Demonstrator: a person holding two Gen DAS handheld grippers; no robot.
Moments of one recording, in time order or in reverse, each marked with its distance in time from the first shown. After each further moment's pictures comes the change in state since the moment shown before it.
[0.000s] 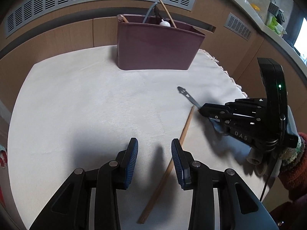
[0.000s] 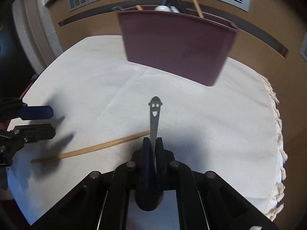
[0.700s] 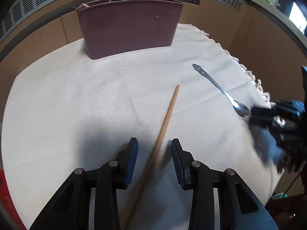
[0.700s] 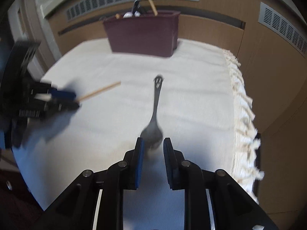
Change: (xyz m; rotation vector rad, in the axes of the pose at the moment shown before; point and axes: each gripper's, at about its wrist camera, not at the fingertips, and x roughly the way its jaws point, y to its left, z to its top) left arm 0.037 -0.037 0.000 0.129 0.112 0.044; right arm -0.072 -0.036 -0.097 0.047 -0.022 0.003
